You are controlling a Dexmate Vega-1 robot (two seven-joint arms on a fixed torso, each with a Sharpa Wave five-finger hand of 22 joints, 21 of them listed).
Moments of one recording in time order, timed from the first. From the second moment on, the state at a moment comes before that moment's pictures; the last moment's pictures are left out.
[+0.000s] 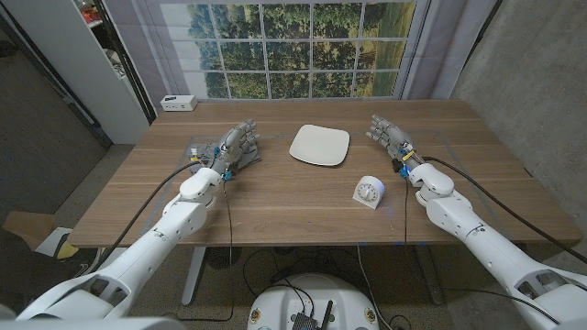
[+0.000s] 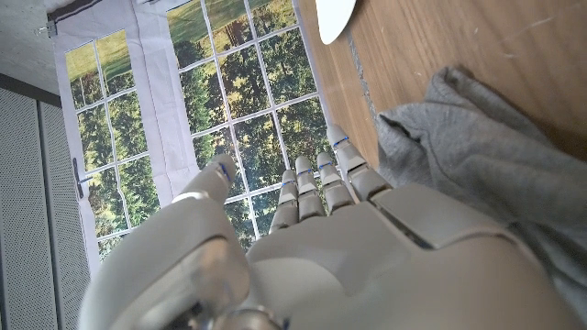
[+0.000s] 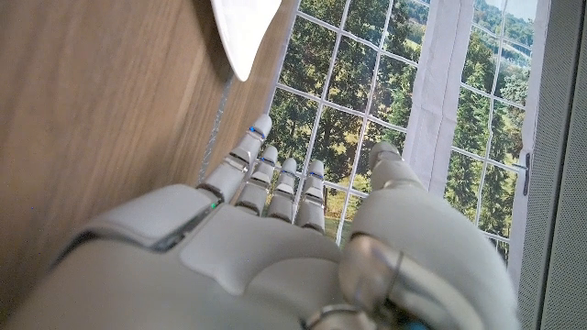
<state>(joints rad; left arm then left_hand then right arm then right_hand) 0.85 0.51 0.38 -1.32 -0.64 -0.29 -0.02 0.42 0.15 0.57 -0.05 0.17 0.15 0.09 0.19 0.18 0.18 0.04 0.21 0.34 0.18 0.04 0.19 0.17 0.24 0.05 0.50 0.17 -0.81 -0.52 -0.38 -1.27 0.65 0.30 0.07 0.56 0.12 0.38 -0.13 0.18 0.32 -0.10 0.19 0.22 0.23 -0.03 0.19 0.29 0.24 -0.04 0.19 0.25 0.41 -0.04 0.36 0.17</state>
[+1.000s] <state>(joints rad) 0.89 0.55 0.37 -1.38 -0.60 -0.29 0.01 0.42 0.15 0.57 -0.06 0.17 0.17 0.09 0.19 0.18 0.19 0.02 0.22 0.33 0.19 0.03 0.19 0.17 0.24 0.06 0.49 0.17 -0.93 -0.94 -0.35 -1.82 0.47 -0.05 0.04 0.62 0.03 0.35 -0.17 0.18 0.28 -0.12 0.19 0.21 0.22 -0.04 0.20 0.27 0.27 -0.04 0.20 0.21 0.40 0.00 0.32 0.17</state>
